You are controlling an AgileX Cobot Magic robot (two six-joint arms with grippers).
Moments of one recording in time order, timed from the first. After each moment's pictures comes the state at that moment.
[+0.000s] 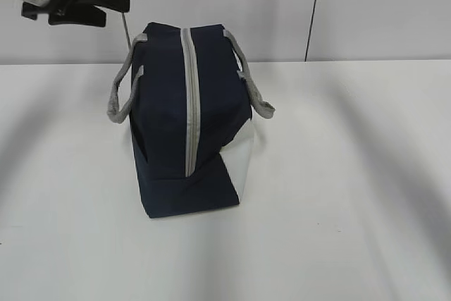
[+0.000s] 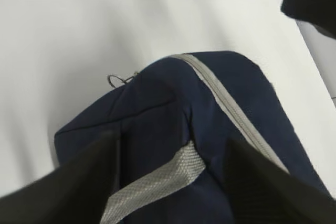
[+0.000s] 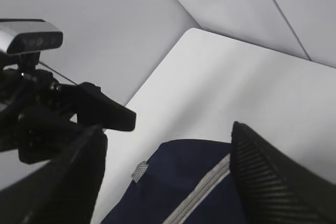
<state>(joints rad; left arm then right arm) -0.05 1.84 -1.57 -0.91 0.90 0.60 0.13 2.30 -2.22 -1.88 -1.00 2.33</state>
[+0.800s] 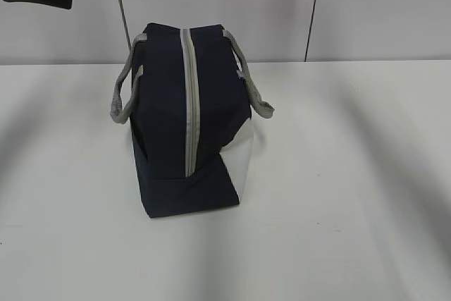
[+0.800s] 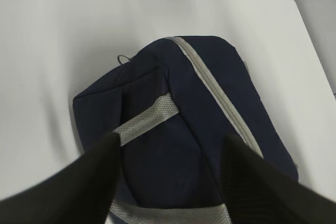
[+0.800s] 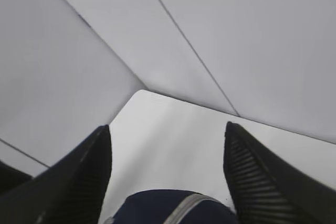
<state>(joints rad) -0.03 1.67 -1.57 -0.73 1.01 0.39 0.13 2.11 -2.02 -1.88 -0.71 2.26</state>
